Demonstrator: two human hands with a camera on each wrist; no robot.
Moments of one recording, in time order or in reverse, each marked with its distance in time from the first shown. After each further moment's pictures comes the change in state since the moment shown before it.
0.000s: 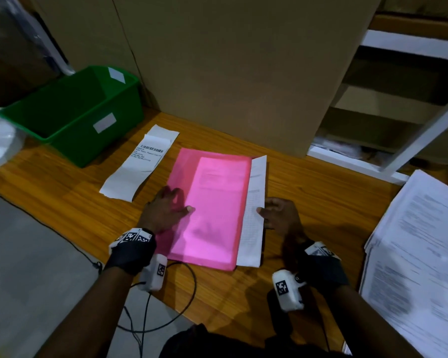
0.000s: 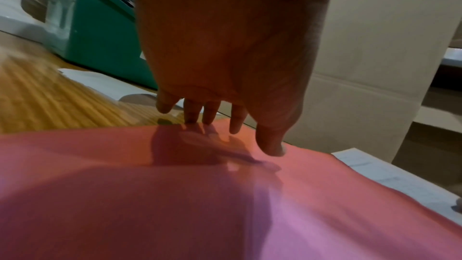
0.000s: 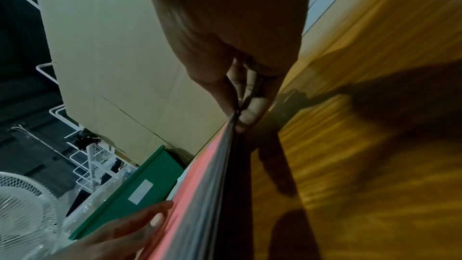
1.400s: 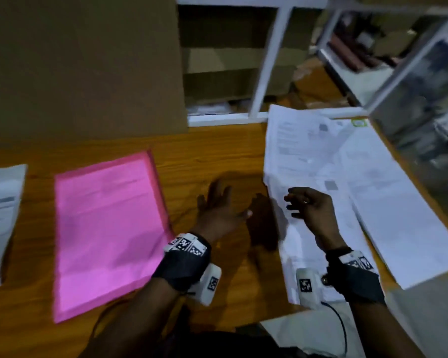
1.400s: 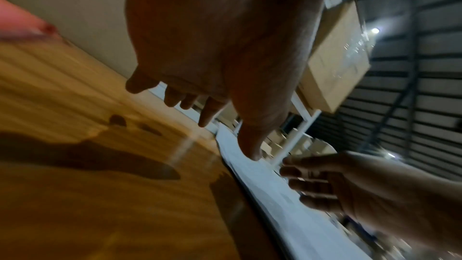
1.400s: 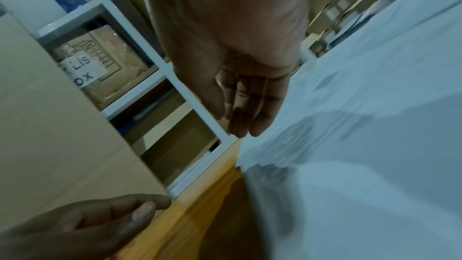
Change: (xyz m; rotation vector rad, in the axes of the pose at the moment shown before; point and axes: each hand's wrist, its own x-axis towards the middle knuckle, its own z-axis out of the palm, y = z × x) left_hand -0.058 0.251 0.102 0.167 -0.398 0.695; right_hand -0.191 0.027 -0.156 -0.018 0.754 0.002
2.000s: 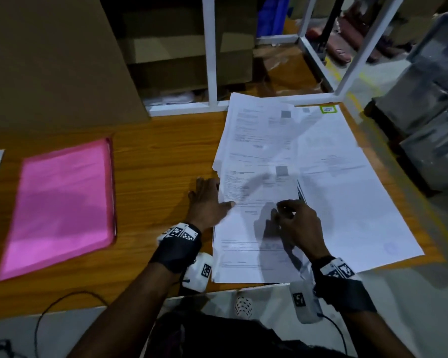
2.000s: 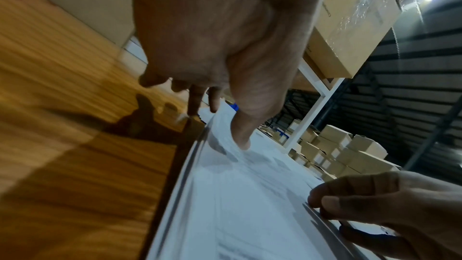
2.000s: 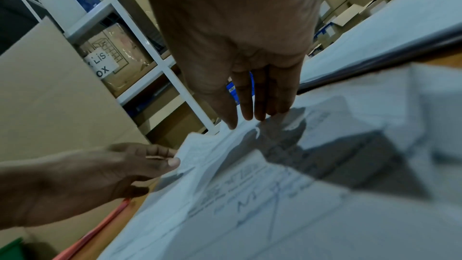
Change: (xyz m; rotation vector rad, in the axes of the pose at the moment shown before) left_hand 0.027 0.114 0.085 -0.312 0.176 -0.125; right_hand -0.001 0.084 -0.128 -0.497 -0.072 -0.079
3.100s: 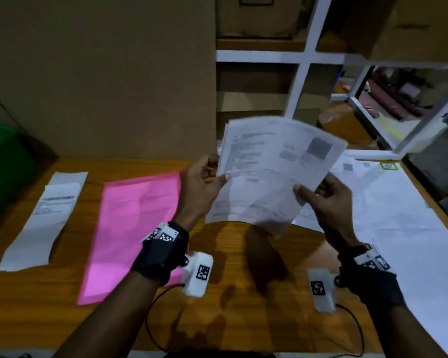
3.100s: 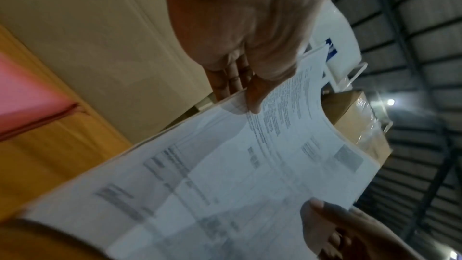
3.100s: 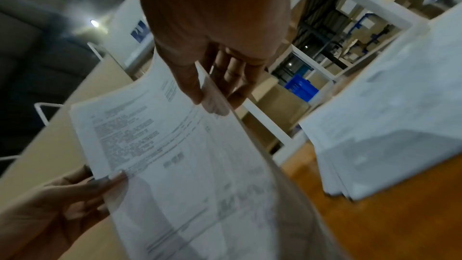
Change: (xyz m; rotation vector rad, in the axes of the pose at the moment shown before) left_hand -0.025 -0.048 -0.218 -0.603 0.520 0.369; right_hand 0.043 -0.198 0.038 0.751 0.073 -0.412
